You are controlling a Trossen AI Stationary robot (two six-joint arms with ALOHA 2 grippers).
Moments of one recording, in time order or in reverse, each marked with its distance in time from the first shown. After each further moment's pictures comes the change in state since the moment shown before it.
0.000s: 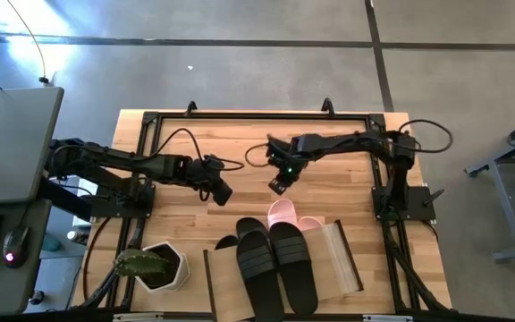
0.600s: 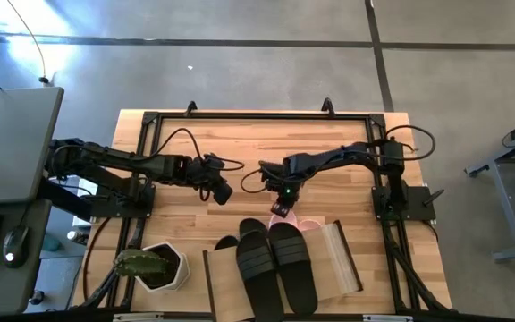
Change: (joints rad) left arm -0.002 0.000 0.000 0.014 -0.058 0.039; right arm 0.143 0.104 -0.001 -0.004 -0.124 -0.040
